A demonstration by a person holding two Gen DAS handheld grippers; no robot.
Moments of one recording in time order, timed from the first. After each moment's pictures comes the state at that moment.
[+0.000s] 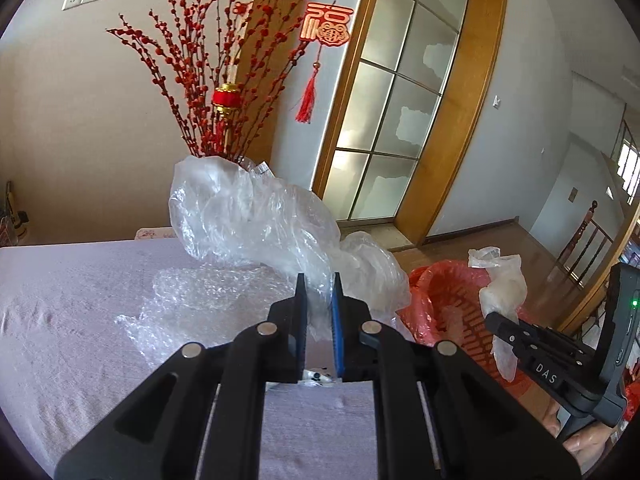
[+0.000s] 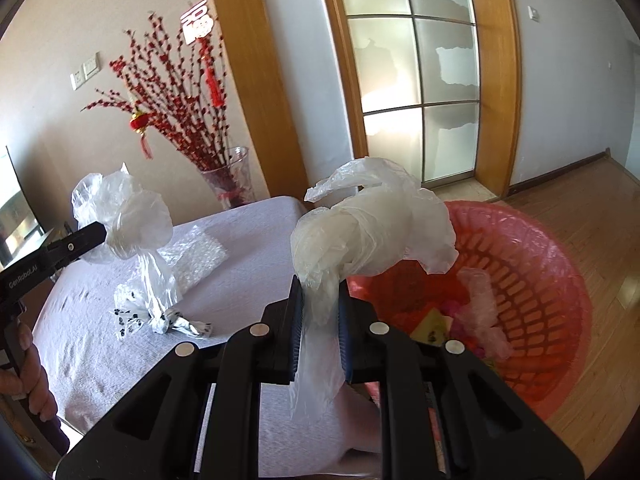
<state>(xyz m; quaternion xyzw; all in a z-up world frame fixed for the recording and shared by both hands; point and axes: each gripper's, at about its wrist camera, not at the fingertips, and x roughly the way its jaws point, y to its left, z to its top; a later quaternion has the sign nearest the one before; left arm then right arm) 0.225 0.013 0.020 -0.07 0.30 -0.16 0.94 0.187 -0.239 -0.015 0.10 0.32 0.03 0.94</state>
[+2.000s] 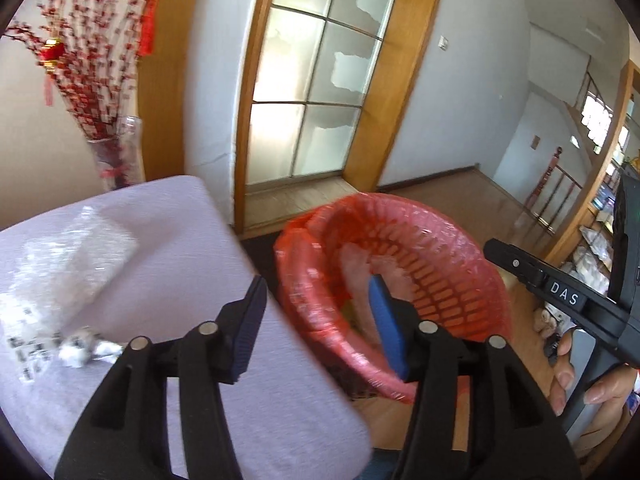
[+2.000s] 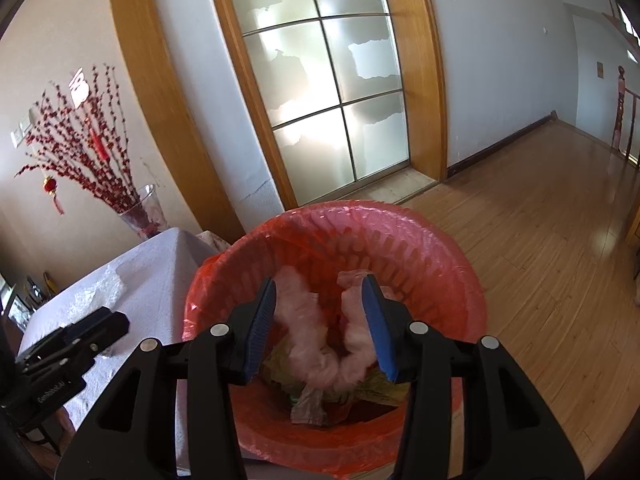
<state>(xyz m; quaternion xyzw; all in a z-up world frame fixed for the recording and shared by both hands) 0.236 -0.118 -0.040 -0.02 0.34 -0.23 0.91 0.172 -0.355 -0.033 0.15 0.31 -0.07 0.94</state>
